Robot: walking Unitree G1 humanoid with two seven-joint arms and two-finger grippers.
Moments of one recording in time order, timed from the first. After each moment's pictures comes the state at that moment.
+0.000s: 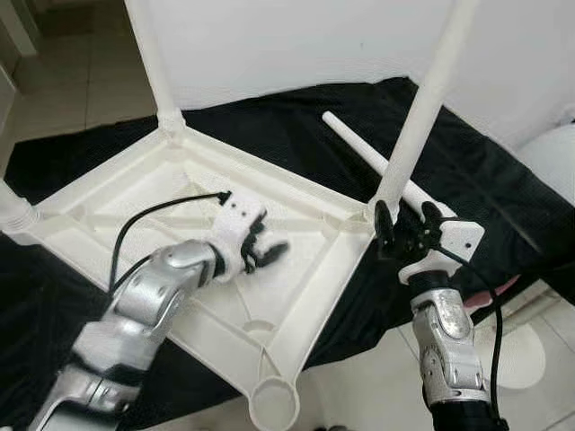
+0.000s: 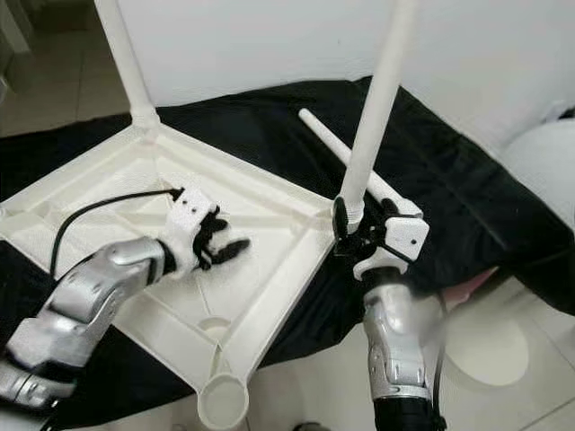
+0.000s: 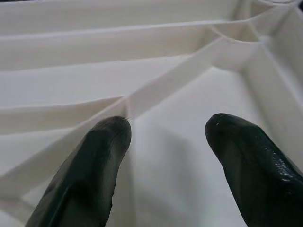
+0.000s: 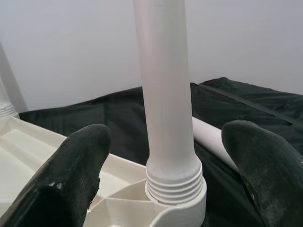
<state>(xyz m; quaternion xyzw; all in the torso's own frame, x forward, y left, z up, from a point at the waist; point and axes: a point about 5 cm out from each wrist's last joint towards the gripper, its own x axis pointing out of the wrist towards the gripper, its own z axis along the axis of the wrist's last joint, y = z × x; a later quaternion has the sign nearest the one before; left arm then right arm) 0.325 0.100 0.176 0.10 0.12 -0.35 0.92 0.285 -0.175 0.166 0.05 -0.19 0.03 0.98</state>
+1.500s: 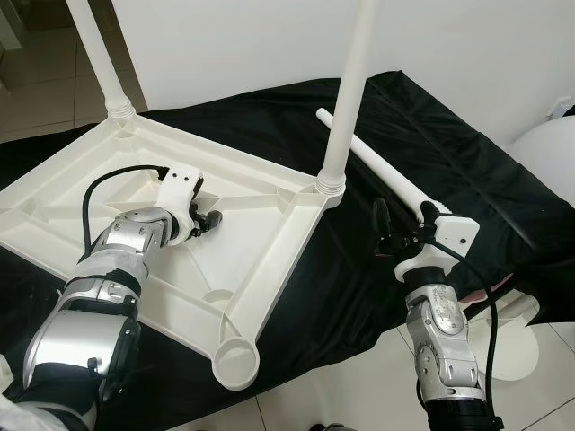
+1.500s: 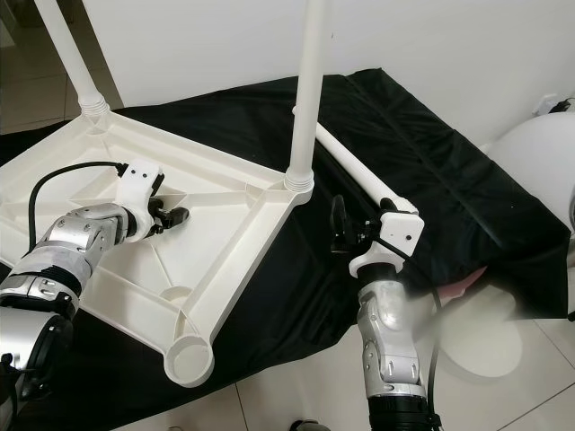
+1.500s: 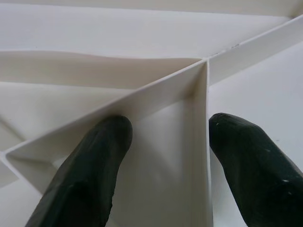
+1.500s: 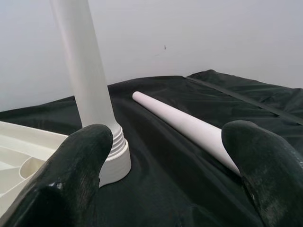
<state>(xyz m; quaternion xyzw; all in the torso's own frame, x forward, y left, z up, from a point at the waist) 0.394 0.175 0.167 0.10 0.19 -0.18 0.96 0.287 -0.170 0.170 0.05 -0.18 0.00 0.98</state>
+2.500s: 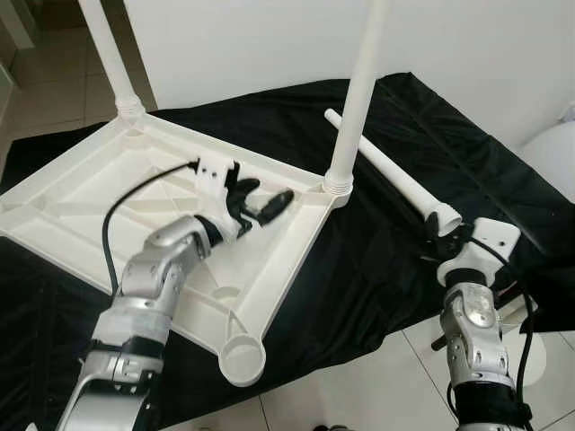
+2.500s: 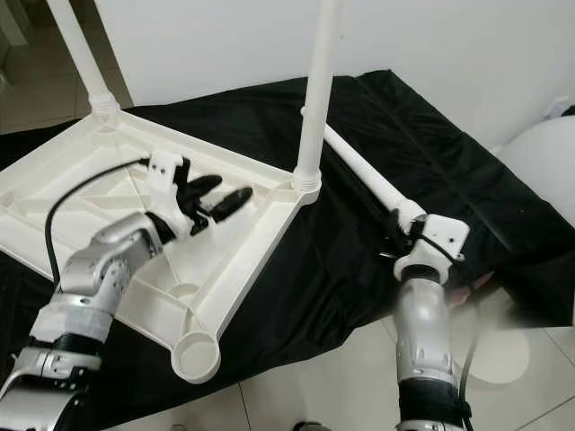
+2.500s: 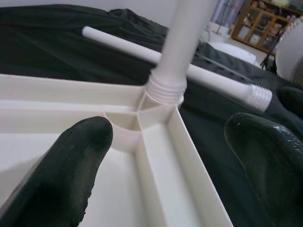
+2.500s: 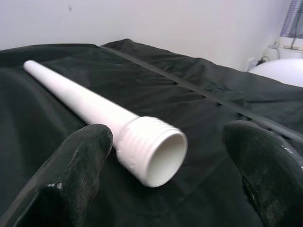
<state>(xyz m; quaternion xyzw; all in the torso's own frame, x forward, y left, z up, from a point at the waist) 0.331 0.103 0.195 -0.06 -0.01 -0.39 0.92 0.301 -0.244 0.150 0.01 -0.11 -0.18 0.98</state>
